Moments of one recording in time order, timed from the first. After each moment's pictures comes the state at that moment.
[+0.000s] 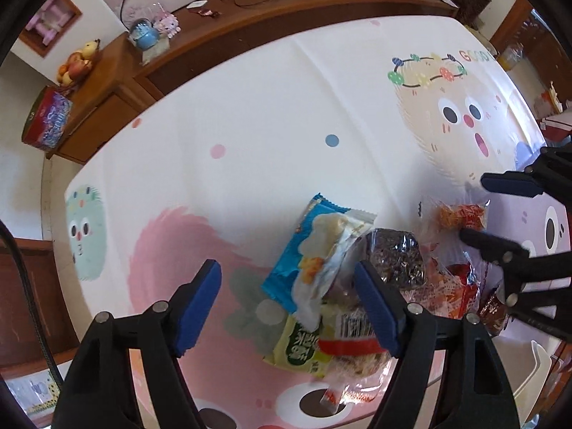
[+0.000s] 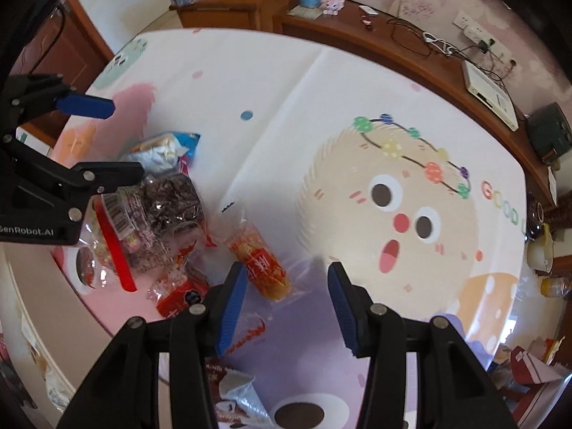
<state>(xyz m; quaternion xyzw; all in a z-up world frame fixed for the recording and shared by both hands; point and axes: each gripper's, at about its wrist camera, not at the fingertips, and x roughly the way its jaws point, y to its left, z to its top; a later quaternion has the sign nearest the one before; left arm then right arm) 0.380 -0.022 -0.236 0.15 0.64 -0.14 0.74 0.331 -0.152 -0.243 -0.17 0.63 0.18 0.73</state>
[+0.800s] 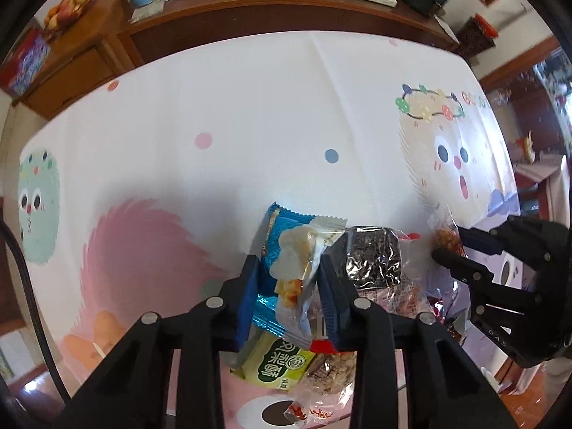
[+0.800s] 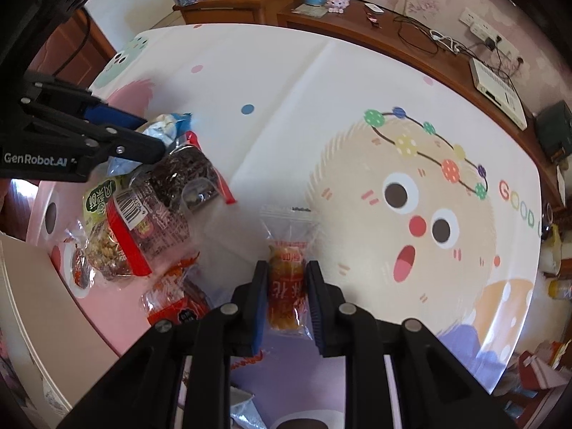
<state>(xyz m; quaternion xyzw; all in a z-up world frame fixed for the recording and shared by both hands) 0.410 0.014 -0.257 0.00 0.67 -0.17 0.72 0.334 -0.165 -0.253 -0.15 0.63 0.18 0.74</state>
